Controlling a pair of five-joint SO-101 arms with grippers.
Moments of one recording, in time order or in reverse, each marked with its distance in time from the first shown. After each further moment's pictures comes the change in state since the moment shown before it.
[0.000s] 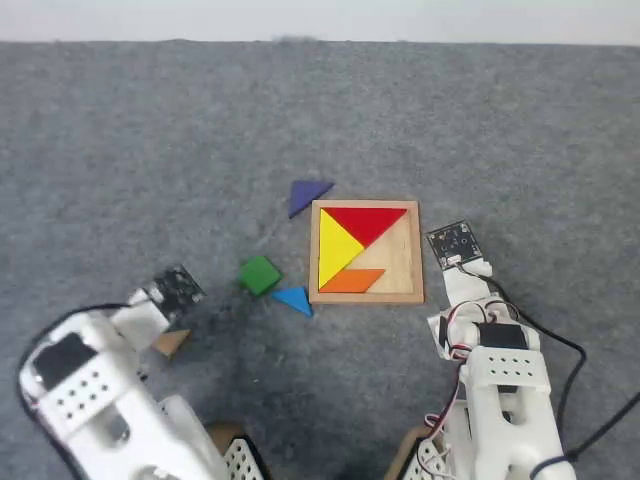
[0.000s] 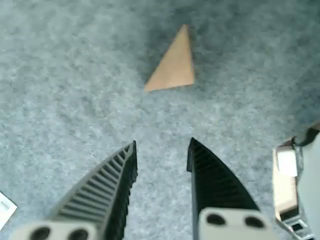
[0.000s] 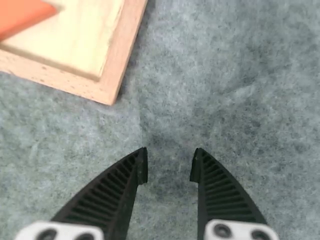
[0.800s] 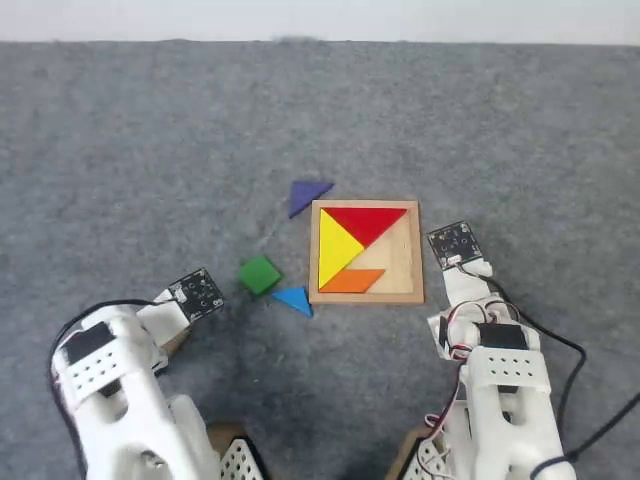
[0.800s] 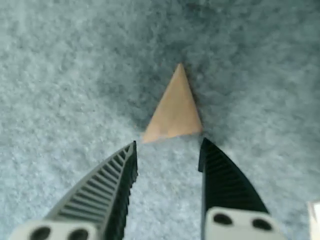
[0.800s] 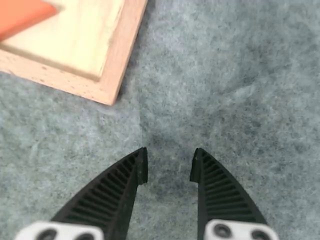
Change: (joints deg) left arm 7.1 12.1 9.6 -21.5 0.7; right arm 0.0 0.0 0.0 0.0 0.0
